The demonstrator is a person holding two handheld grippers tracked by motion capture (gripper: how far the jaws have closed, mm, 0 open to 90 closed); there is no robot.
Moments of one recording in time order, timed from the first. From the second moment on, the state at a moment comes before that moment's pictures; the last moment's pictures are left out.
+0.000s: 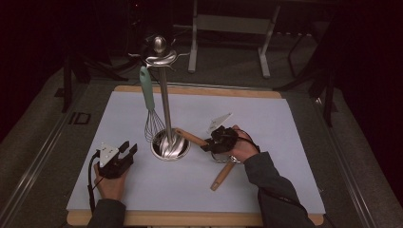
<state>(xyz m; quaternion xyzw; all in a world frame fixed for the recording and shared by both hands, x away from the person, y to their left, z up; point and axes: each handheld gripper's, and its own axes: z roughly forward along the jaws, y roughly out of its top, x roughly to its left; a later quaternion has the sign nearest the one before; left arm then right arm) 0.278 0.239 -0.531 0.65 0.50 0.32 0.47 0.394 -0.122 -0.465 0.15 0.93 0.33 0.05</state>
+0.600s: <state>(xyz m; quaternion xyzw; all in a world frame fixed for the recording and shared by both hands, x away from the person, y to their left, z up) 0.280 0.240 -0.533 0.65 0.51 0.32 0.47 0.395 -0.135 -0.445 0.17 0.91 0.37 0.06</state>
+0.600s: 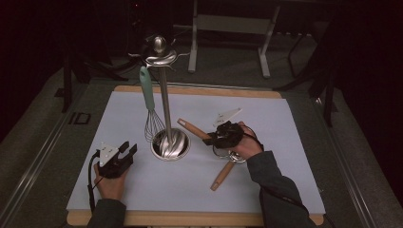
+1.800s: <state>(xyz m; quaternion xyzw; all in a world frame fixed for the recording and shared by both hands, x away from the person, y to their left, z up) 0.281 0.239 -0.534 0.65 0.51 0.32 0.47 0.392 -0.157 -0.402 0.19 0.85 0.49 0.08</state>
